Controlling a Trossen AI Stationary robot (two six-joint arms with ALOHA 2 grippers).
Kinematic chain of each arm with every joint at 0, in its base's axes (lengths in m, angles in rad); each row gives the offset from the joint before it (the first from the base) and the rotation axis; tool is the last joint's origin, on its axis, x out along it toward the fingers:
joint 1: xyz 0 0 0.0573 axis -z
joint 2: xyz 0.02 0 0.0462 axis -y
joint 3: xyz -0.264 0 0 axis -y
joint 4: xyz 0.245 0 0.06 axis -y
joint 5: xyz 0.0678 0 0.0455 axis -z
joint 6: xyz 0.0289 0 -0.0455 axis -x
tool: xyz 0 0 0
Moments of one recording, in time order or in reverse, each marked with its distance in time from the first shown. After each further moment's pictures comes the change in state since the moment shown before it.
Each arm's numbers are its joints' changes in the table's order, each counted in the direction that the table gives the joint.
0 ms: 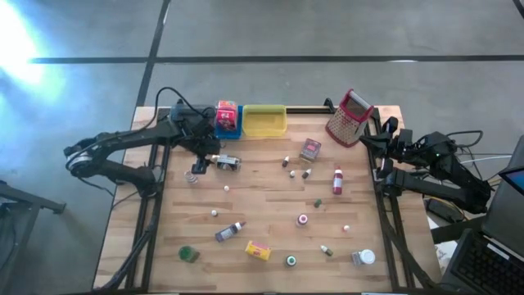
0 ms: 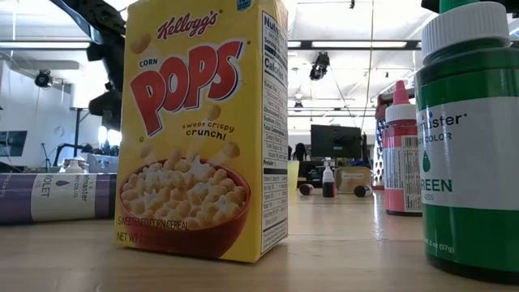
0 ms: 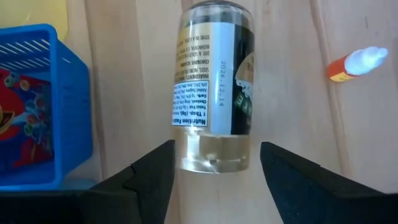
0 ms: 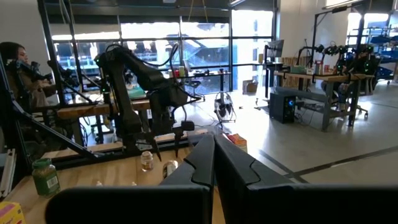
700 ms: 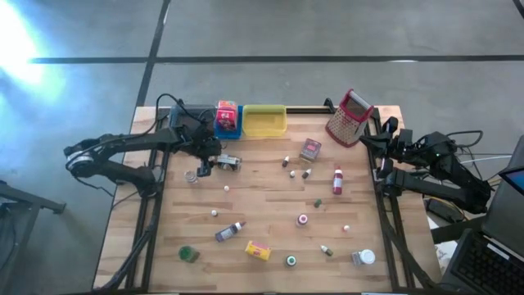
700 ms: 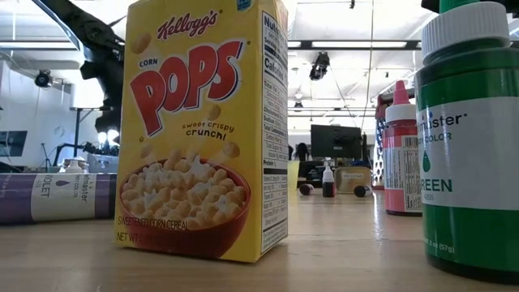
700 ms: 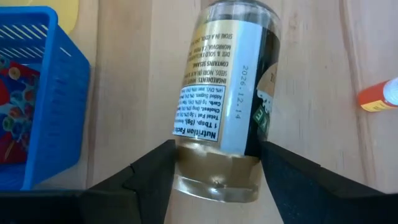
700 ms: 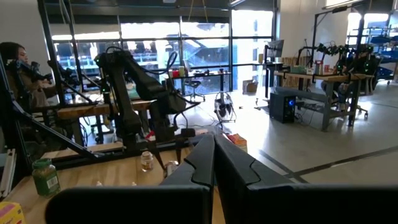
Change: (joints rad) left arm -0.001 -0.012 -0.142 0.245 0.006 0.120; right arm 0.000 0.000 0.000 0.000 0.000 0.001
